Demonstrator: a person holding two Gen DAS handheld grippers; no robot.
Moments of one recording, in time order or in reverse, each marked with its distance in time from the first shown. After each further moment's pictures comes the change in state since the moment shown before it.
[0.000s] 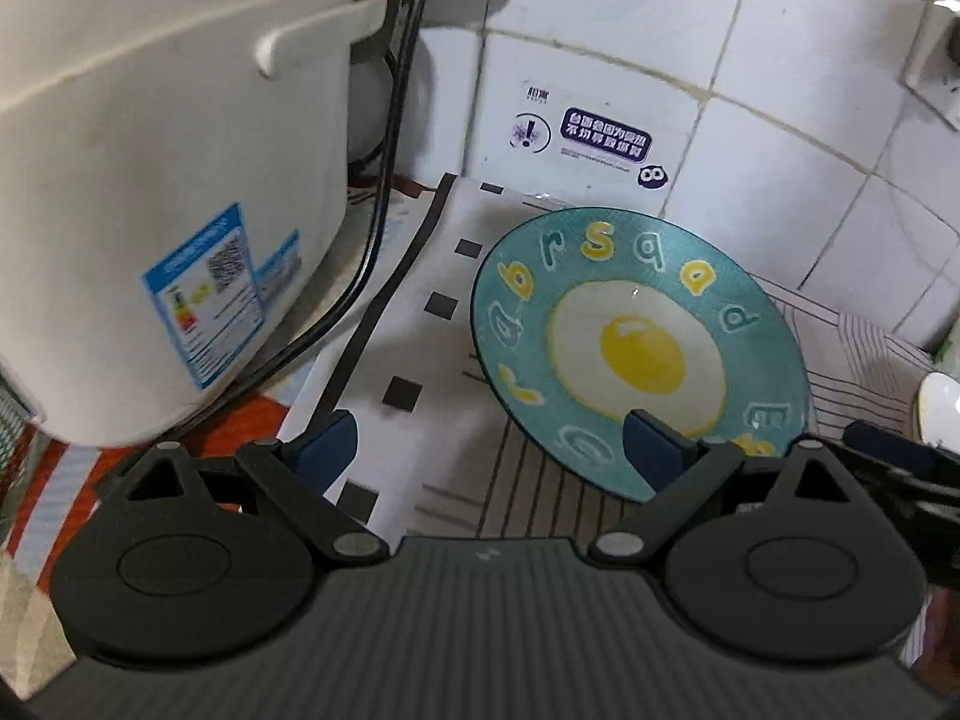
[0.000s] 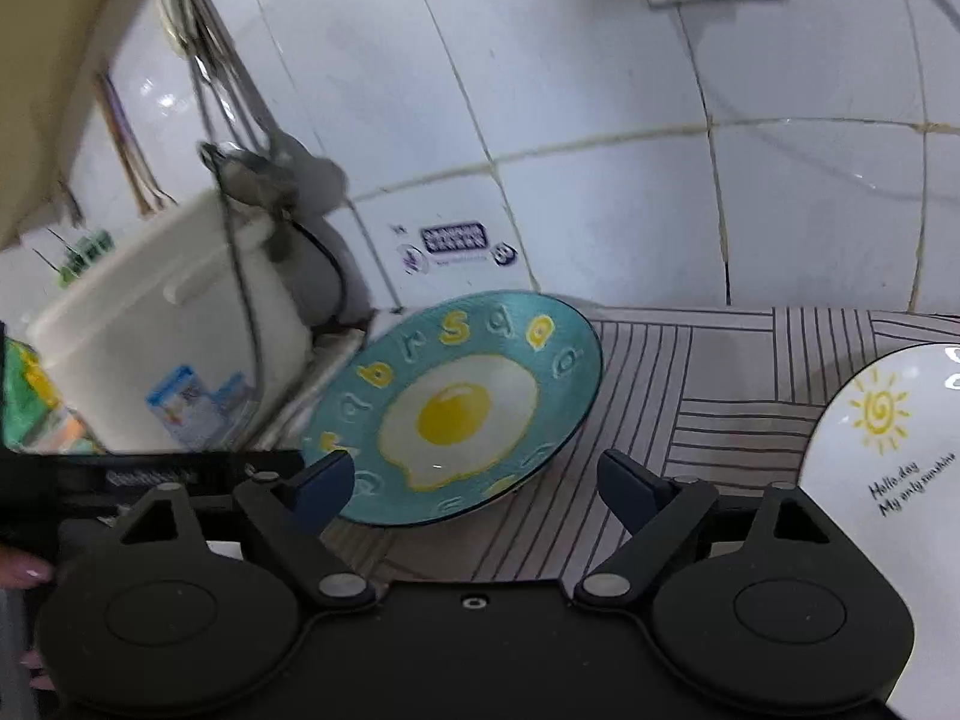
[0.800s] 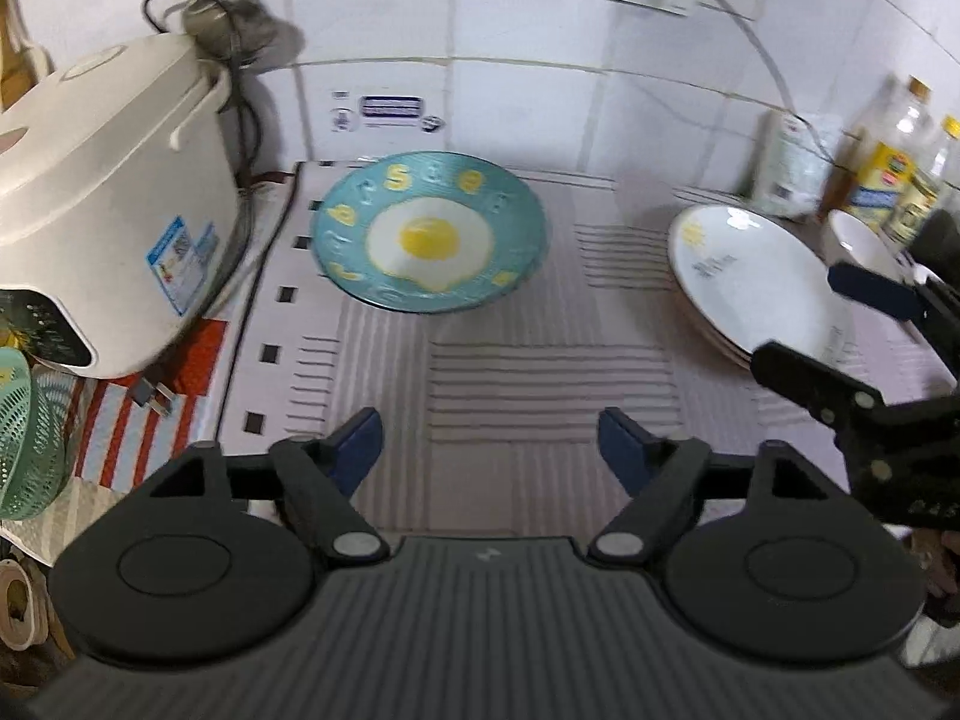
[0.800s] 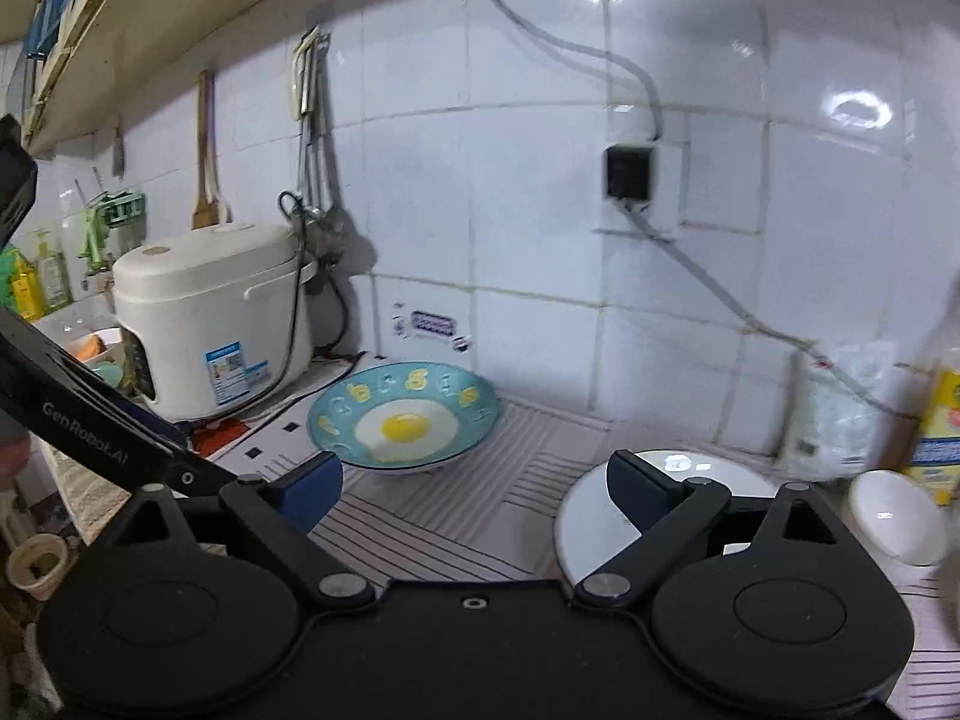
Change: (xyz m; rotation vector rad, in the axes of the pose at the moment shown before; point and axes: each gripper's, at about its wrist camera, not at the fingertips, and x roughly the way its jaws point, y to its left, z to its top) left arm -0.152 -0.075 -0.042 0.237 0.109 -0.108; right arm -0.183 0.022 -0.030 -0.283 -0.170 -0.094
